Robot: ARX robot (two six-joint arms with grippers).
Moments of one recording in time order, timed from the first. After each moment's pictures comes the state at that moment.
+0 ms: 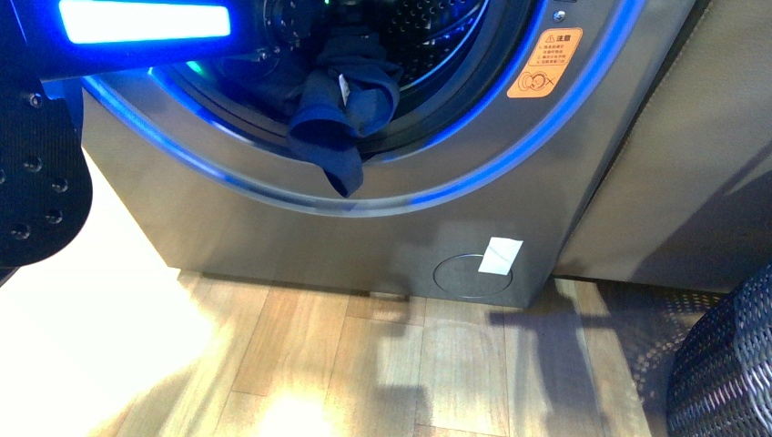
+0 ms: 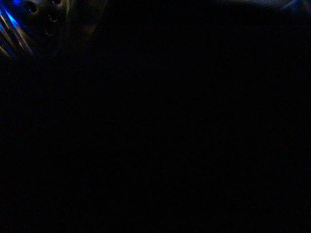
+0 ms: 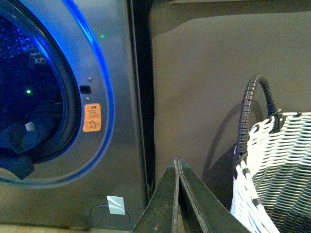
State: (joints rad) left arm -0.20 3.07 2.87 0.14 -0.15 -0.07; right arm 0.00 0.00 0.01 0.00 0.00 0.00
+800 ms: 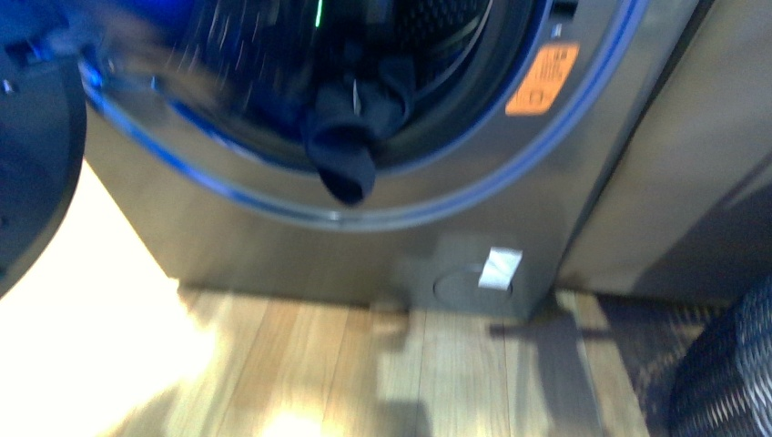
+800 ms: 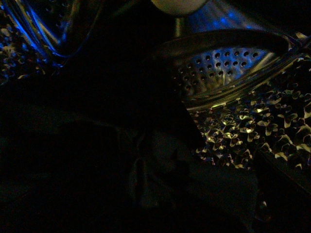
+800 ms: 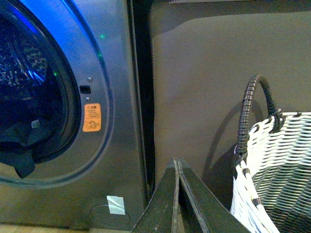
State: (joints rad) left arm -0.27 2.34 1.47 0.84 -0.16 -0.10; right arm 0.00 0.00 0.01 0.00 0.00 0.00
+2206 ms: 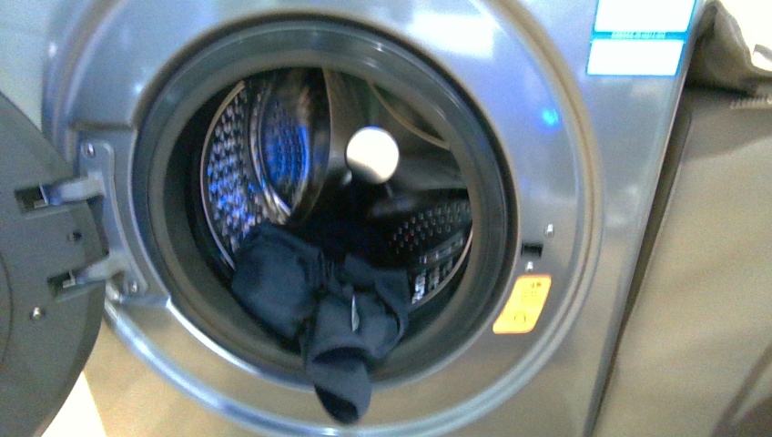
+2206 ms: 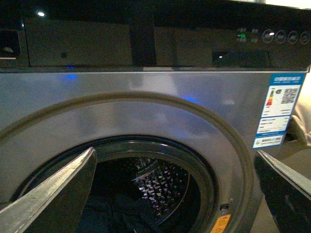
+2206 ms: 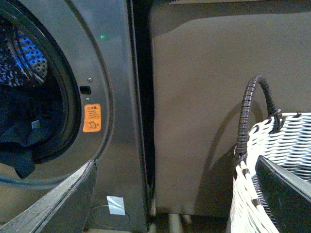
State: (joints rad) left arm -0.50 0.93 0.81 0.37 -0.16 0.05; right arm 0.00 0.00 0.01 0.00 0.00 0.00
